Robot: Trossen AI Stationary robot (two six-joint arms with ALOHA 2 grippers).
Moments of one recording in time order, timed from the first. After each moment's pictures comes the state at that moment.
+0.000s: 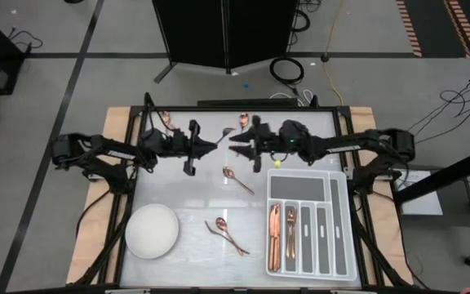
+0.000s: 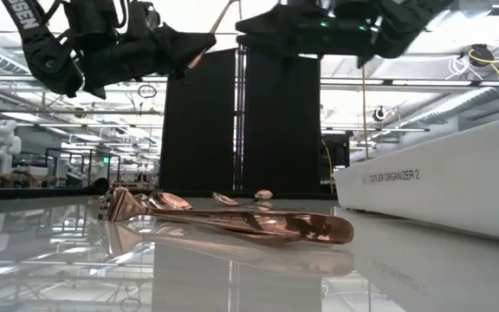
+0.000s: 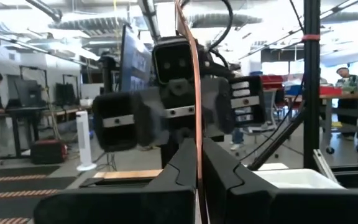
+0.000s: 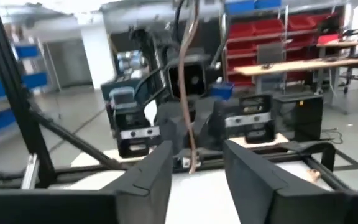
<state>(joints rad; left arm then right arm) 0.33 1.40 0.38 1.34 0.42 -0.04 -0.21 1.59 0.90 0.77 -0.22 0.15</state>
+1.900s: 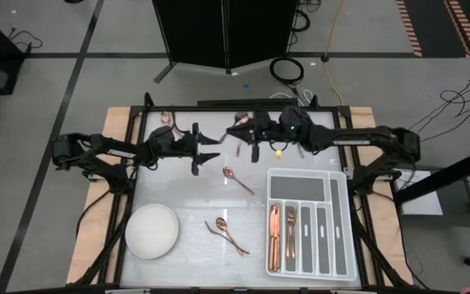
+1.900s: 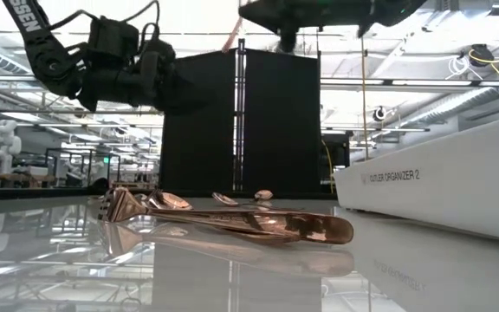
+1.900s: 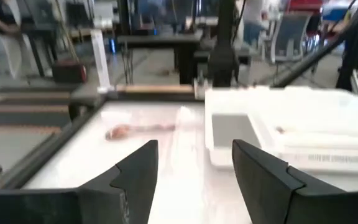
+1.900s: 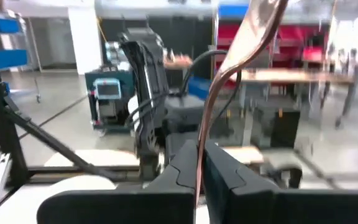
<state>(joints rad) 0.40 1.40 0.38 0.96 0.39 0.07 -0.24 1.50 1.07 0.47 -0.20 0.04</state>
